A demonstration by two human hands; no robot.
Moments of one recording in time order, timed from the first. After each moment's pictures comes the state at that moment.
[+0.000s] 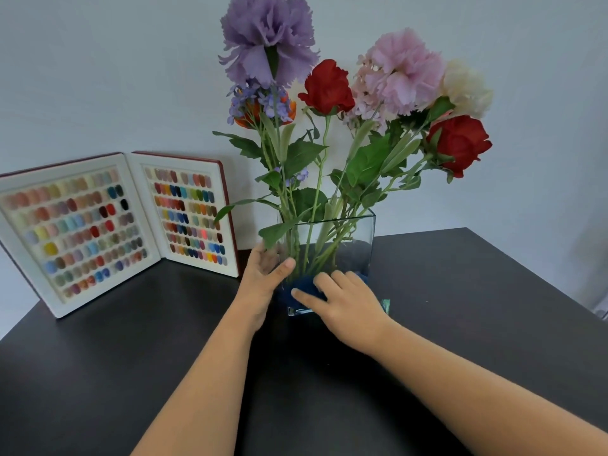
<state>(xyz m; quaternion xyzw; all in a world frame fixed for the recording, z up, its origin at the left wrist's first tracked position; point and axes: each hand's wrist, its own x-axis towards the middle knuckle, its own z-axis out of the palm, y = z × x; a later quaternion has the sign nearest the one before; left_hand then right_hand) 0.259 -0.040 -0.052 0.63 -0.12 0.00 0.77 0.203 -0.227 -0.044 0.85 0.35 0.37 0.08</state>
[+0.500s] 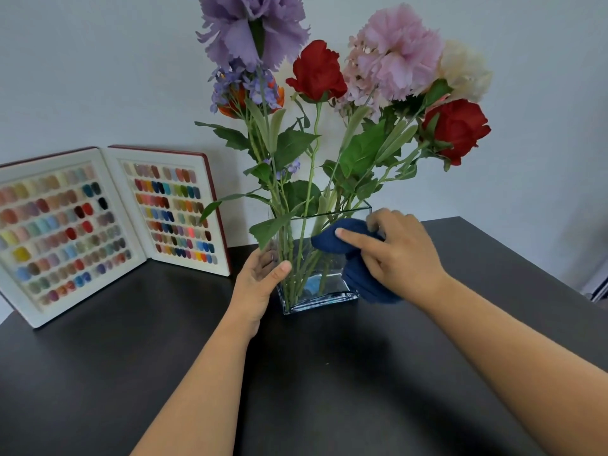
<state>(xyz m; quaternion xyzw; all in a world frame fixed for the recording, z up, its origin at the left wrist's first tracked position) 0.268 -0.042 -0.075 0.62 -0.13 0.01 0.77 0.212 -0.288 0.022 0.85 0.28 0.45 -0.02</state>
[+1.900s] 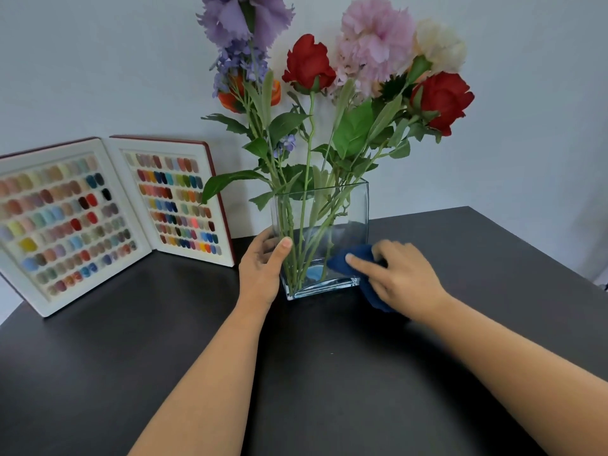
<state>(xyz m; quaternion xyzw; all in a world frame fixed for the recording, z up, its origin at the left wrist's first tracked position) 0.275 -0.057 -0.071 0.64 -0.12 0.14 0.74 0.208 -0.301 -0.037 0.88 0.29 0.38 -0.02</state>
